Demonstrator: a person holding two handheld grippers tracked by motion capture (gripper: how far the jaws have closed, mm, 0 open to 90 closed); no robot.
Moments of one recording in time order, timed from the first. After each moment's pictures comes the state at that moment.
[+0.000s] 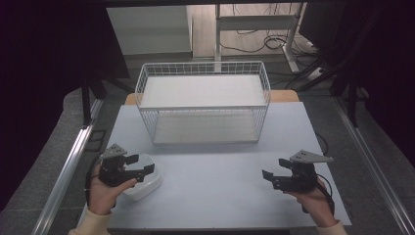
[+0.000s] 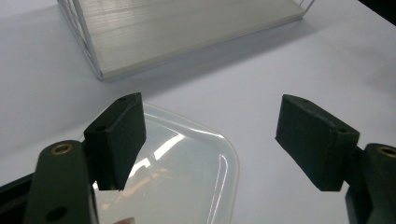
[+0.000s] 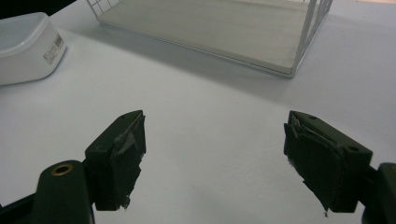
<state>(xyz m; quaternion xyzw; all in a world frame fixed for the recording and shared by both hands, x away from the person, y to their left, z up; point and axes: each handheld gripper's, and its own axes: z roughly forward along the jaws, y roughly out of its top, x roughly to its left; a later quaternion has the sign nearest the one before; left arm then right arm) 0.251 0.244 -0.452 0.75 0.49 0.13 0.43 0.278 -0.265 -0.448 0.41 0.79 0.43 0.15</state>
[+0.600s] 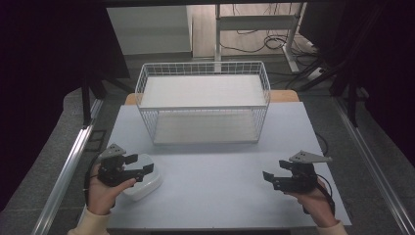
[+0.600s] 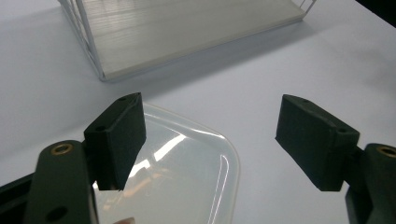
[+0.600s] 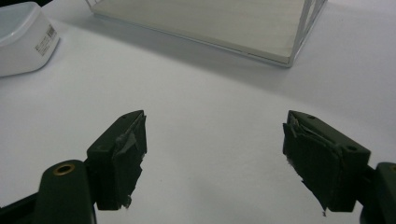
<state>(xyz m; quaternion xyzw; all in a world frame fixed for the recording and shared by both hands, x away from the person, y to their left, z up) 0.250 0.246 -0.450 0.75 0.49 0.13 0.43 0.279 -0.266 -0.452 0.42 0.79 0.42 0.14</state>
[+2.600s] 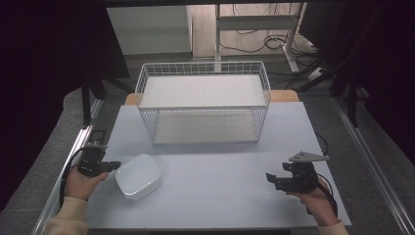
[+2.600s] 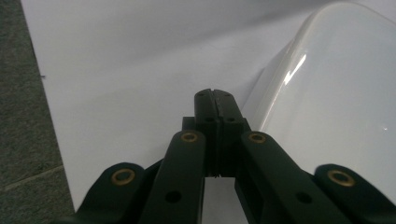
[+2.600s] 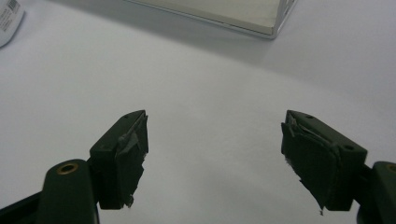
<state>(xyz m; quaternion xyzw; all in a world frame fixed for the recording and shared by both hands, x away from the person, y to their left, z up) 0.289 0.330 -0.495 0.76 0.58 0.09 0.28 0.285 -0.273 -0.462 0.44 0.81 0.37 0.14</state>
